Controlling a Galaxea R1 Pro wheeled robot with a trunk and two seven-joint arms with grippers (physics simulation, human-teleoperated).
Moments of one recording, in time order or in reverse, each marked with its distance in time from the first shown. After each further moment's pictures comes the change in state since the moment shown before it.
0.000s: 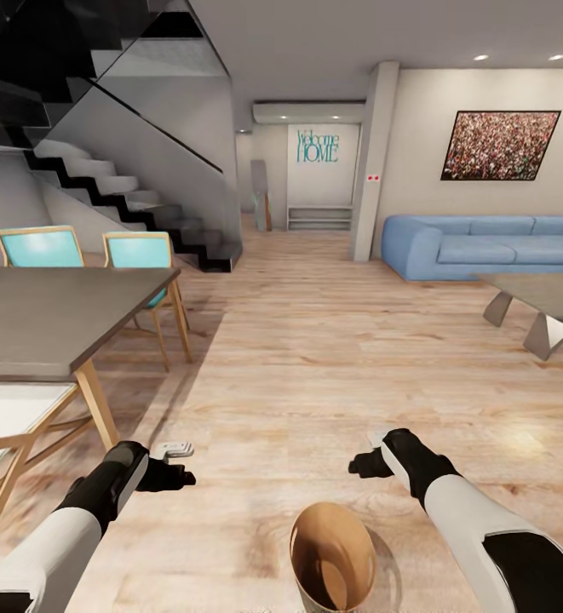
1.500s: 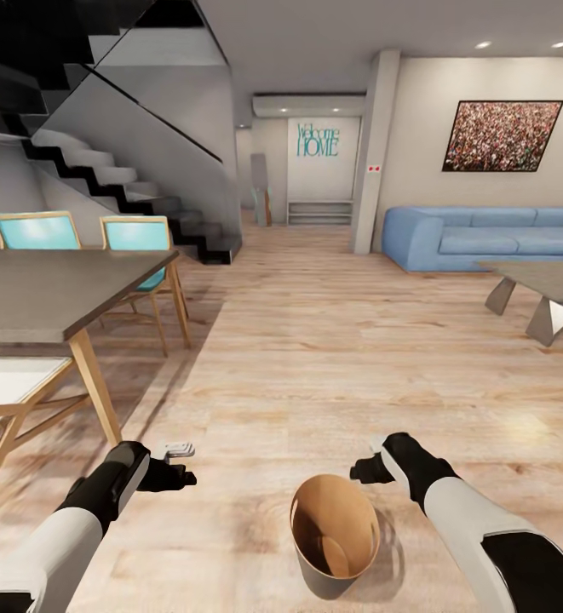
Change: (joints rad) left arm 0.000 -0.004 -0.002 -0.001 0.000 0.001 0.001; right arm 0.002 0.002 0.006 0.029 0.003 -0.001 -0.012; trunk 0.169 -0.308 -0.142
